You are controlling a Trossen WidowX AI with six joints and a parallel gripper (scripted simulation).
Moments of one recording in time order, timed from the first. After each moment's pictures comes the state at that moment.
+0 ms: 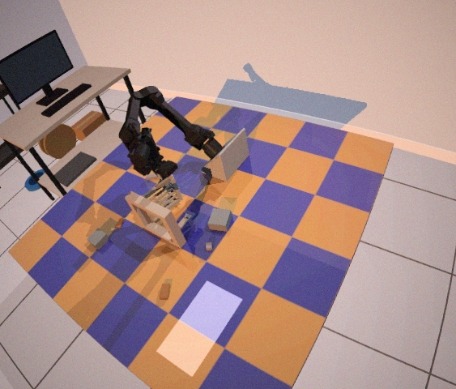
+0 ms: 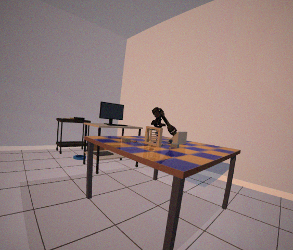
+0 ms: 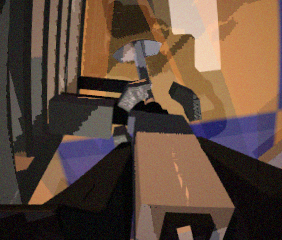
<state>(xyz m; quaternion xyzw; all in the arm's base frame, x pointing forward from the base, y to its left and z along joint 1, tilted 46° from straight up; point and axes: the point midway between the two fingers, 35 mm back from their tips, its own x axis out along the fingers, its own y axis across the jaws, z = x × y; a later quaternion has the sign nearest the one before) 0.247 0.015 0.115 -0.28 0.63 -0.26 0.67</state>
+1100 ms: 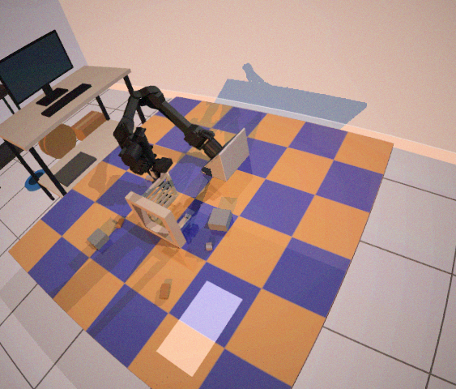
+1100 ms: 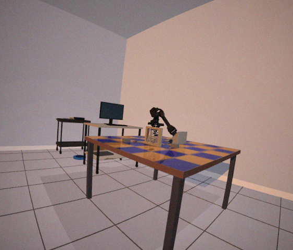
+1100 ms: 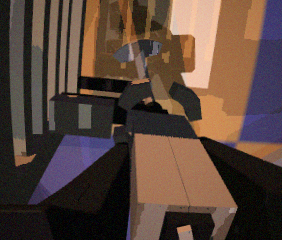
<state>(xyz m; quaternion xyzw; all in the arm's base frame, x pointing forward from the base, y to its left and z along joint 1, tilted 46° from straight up) 0.256 -0.005 0.136 -0.35 0.66 -0.19 0.64</state>
